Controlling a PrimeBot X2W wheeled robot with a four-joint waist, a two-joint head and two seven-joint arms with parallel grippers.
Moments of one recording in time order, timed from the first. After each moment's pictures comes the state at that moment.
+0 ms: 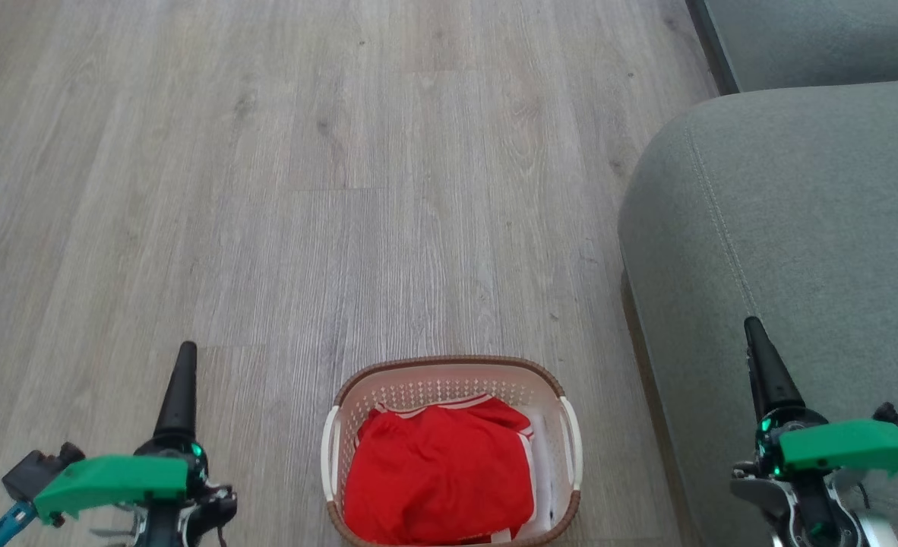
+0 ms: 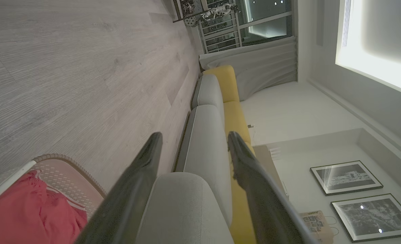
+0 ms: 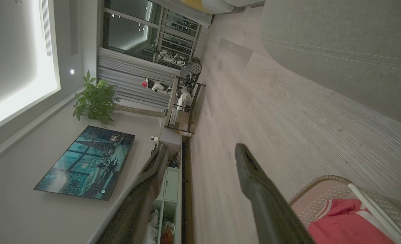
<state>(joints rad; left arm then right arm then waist) 0.00 0.04 0.01 0.22 -1.35 -0.12 0.00 0.00 -0.04 -0.06 0.19 1.34 0.13 0.01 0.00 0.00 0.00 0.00</state>
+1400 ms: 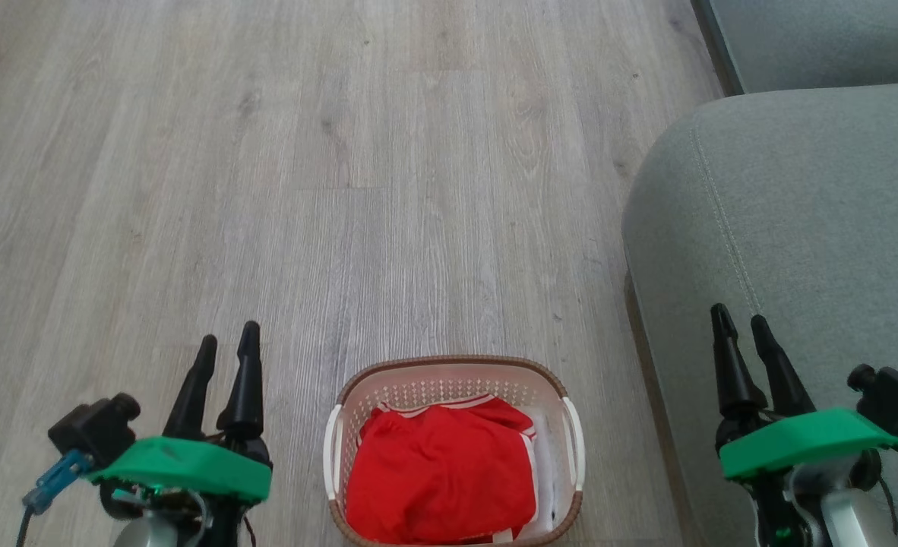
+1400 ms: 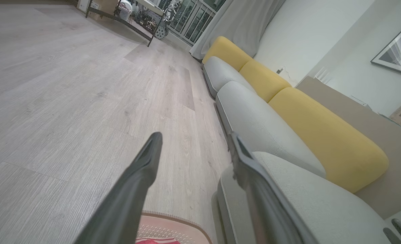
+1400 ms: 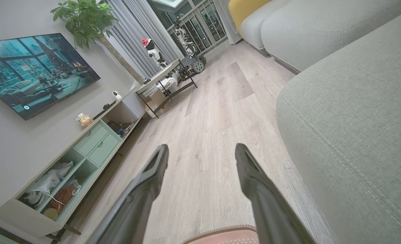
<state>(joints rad) 0.00 0.04 -0.08 0.14 -0.65 -0.12 -0.11 0.00 -0.07 0.01 0.12 0.69 0.13 -0.11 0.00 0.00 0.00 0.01</state>
